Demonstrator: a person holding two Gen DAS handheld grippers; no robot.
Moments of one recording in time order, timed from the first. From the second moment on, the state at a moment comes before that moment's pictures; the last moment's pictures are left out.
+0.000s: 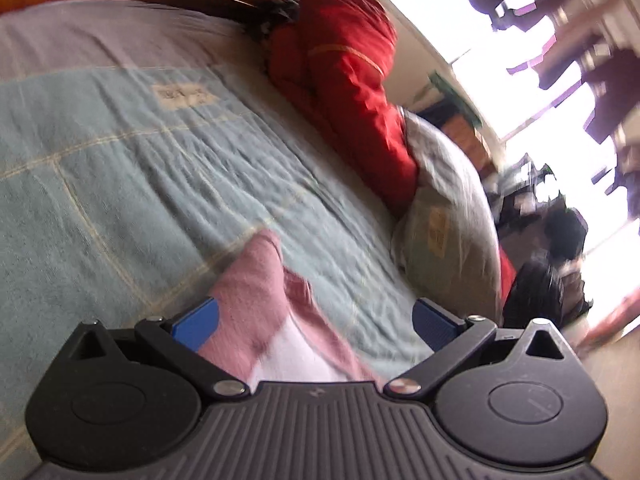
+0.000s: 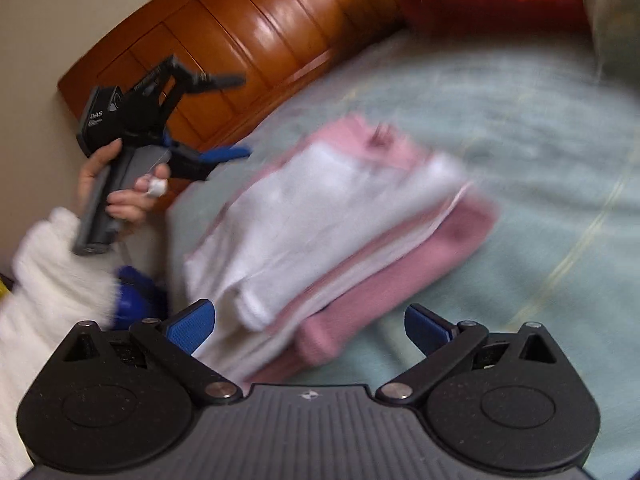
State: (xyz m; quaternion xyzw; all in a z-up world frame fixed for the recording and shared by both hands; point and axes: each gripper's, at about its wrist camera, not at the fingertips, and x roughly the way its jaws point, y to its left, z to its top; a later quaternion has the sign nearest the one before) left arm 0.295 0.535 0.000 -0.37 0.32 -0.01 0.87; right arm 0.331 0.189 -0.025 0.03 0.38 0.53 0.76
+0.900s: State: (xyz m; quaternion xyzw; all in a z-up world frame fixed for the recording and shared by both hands) left arm 0.291 0.506 -0.032 -0.30 0.38 -0.01 0.87; right arm 0.308 0.268 -0.057 -0.16 0.27 0.55 0.77
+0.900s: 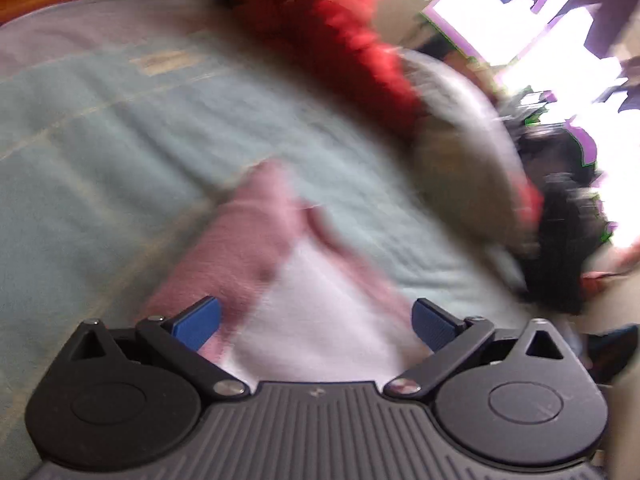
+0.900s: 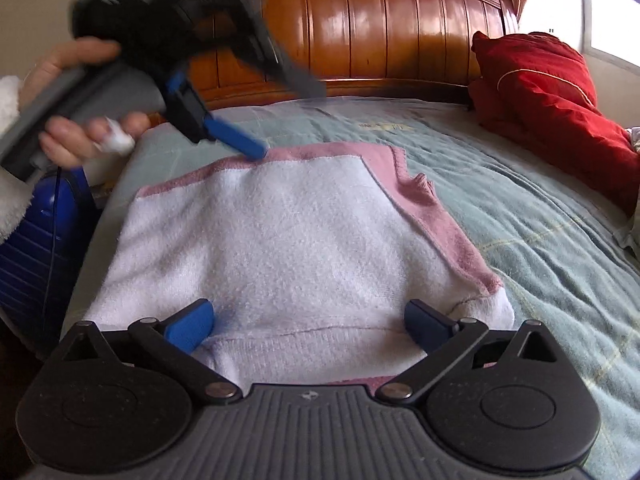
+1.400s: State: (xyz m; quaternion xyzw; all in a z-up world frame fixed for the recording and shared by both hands) left arm 0.342 0.496 -0.031 -0.34 0.37 -0.02 0.86; right arm 0.281 0.182 -0.009 -0.10 0.29 0.55 0.78
